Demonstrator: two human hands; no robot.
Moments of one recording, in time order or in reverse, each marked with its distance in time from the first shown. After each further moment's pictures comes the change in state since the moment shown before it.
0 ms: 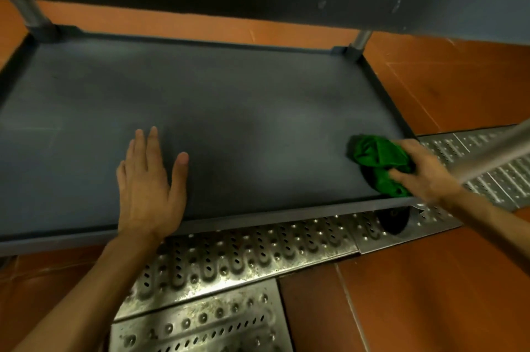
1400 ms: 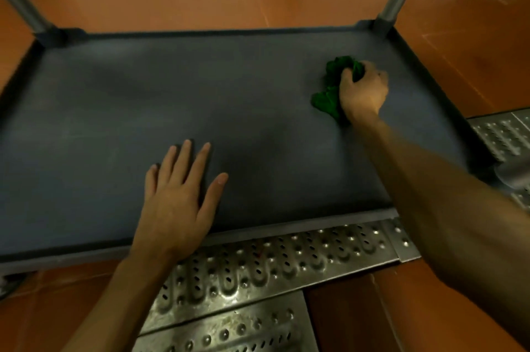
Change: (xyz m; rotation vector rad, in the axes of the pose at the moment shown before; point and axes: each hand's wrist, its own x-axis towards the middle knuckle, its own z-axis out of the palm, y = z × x) left_hand 0.001 -0.003 0.016 0.221 -0.223 0.168; right_hand 0.187 -0.106 0.093 0.316 0.484 0.455
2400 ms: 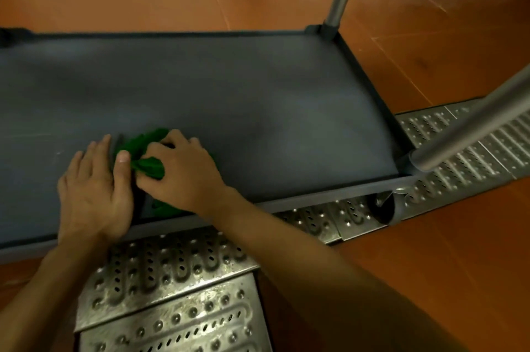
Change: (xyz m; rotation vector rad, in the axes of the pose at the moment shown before) left_hand -0.001 -0.011 0.001 -0.112 0.254 -0.234; right_hand -0.242 -0.067 -0.012 0.068 -0.642 -0.749
